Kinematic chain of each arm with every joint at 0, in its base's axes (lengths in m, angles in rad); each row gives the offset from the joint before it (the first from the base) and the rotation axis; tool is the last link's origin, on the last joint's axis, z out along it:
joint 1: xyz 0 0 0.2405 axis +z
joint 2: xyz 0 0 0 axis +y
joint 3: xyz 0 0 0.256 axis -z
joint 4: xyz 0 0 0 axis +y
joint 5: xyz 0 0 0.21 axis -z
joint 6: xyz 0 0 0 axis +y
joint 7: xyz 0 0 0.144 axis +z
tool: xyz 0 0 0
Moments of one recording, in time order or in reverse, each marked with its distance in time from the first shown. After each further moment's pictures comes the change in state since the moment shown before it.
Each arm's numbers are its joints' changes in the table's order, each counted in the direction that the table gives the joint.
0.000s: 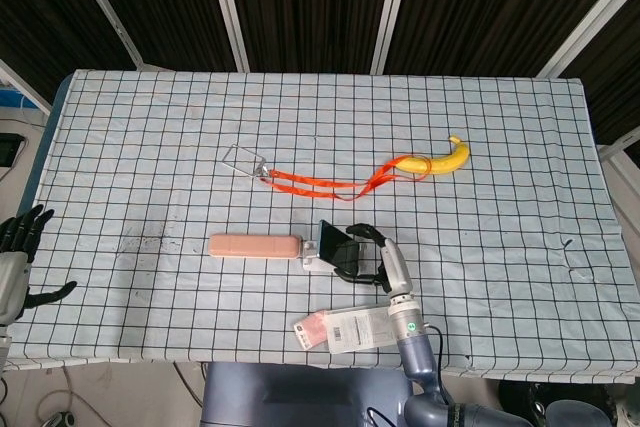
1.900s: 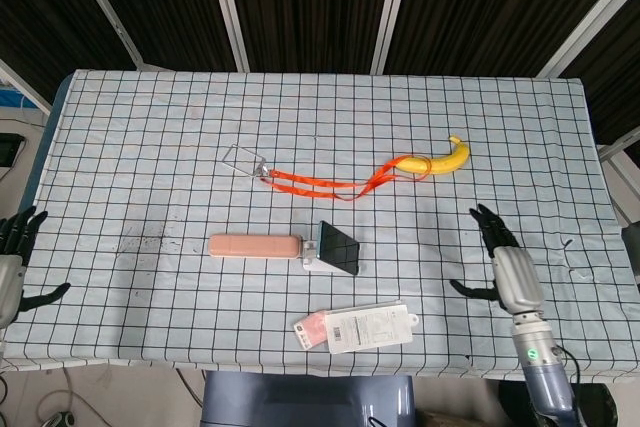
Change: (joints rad) left arm 0.016 0.002 -0.005 0.010 -0.010 0.032 0.044; right arm -0.191 0.689 0.154 -0.381 0.133 0.167 -0.386
